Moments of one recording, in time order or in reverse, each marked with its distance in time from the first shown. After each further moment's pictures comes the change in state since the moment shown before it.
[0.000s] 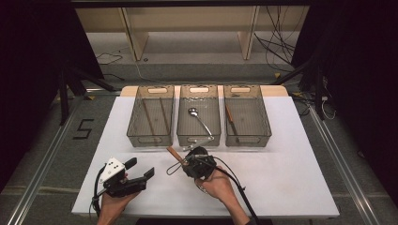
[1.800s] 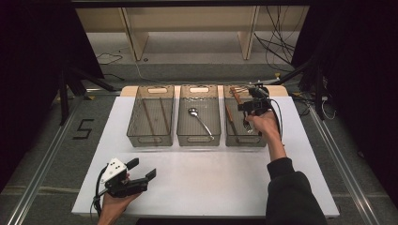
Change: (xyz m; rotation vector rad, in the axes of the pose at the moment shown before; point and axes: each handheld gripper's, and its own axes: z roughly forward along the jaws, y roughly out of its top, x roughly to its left) left arm -0.002 -0.001 0.002 0.004 -0.032 0.009; right arm -0.220 0.061 -0.080 -0.137 -0.228 0.402
